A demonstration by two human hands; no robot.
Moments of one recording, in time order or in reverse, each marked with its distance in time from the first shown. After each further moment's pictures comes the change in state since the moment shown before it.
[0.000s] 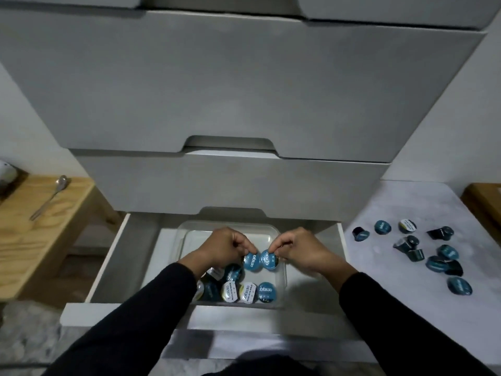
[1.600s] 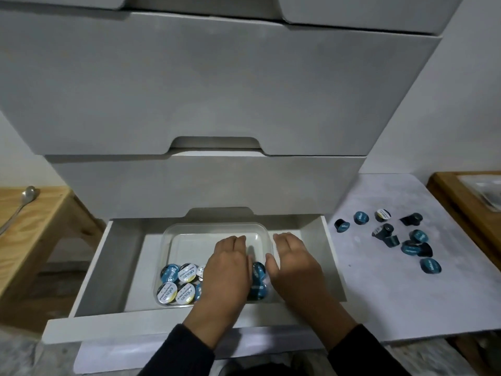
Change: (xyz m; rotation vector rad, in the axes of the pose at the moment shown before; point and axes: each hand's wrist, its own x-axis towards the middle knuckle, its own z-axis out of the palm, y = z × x) left_hand -0.060 0.045 0.043 0.445 0.400 0.068; right_hand -0.051 0.011 0.052 -0.792 0.605 -0.273
